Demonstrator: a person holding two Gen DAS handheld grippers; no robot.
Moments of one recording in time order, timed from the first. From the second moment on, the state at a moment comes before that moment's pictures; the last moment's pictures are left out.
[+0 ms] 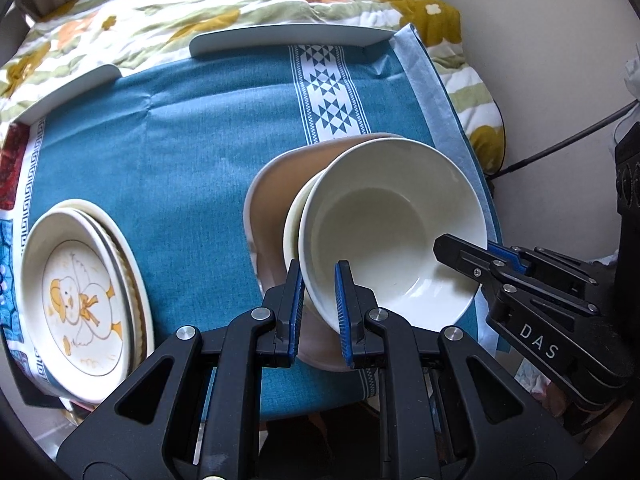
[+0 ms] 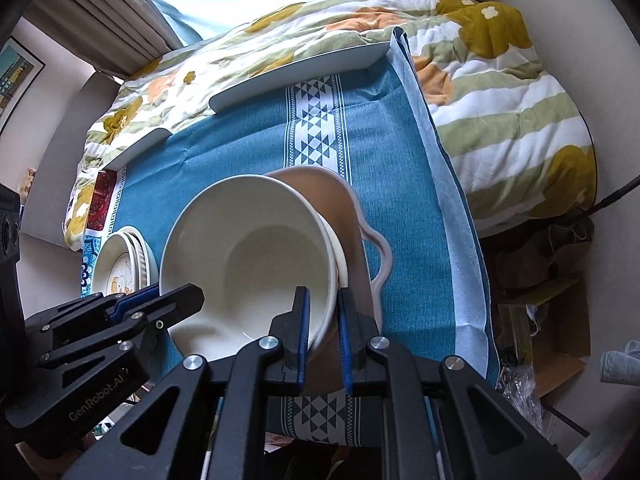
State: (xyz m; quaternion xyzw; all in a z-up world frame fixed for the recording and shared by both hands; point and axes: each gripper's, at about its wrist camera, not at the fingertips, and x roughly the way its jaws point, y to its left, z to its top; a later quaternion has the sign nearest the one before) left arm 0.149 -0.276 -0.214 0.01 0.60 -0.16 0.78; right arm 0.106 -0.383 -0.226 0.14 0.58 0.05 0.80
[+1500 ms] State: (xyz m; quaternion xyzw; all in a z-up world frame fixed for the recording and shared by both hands) left arm 0.110 -0.222 -0.166 0.06 0.53 -0.15 0.83; right arm 0.094 -0.395 -0.167 -0.10 0.54 0.12 0.82
